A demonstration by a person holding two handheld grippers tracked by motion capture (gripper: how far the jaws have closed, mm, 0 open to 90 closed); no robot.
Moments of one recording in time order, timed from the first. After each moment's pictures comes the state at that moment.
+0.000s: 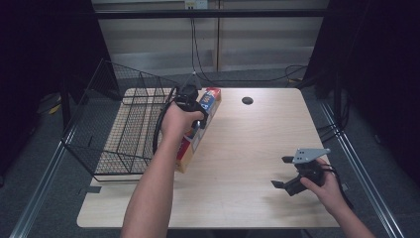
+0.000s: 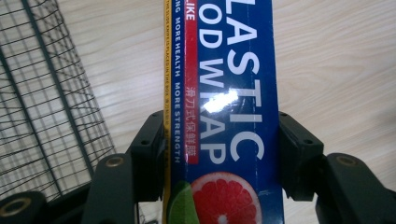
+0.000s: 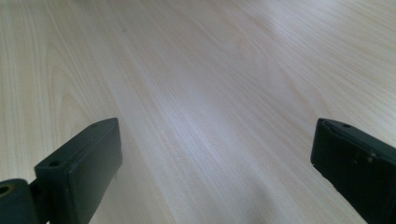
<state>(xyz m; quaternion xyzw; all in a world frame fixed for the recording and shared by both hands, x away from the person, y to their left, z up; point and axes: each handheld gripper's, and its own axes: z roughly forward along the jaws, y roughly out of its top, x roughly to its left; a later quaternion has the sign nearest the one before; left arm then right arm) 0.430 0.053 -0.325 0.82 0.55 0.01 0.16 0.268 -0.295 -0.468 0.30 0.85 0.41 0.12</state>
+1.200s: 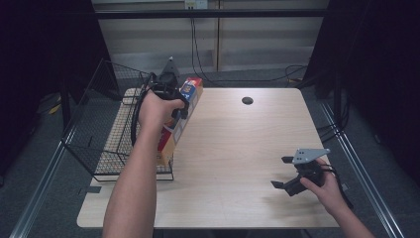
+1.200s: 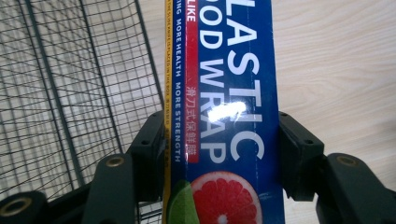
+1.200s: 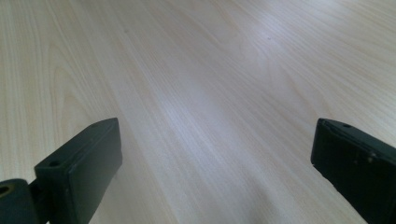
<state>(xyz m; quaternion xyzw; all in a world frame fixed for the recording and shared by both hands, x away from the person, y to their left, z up) 0.428 0.101 -0.279 0.79 0.59 0.03 0.16 0.267 -0.293 -0.468 0.30 0.86 0.41 0.12</state>
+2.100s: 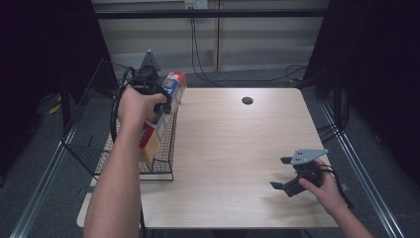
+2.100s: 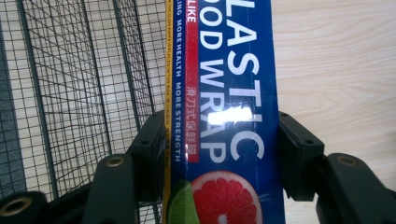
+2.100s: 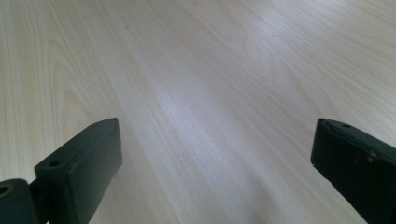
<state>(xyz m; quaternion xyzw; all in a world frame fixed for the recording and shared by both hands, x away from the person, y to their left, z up) 0.424 0.142 -0.257 0.77 0.61 0.05 0.16 0.267 -0.291 -0.470 0.30 0.86 0.40 0.12</state>
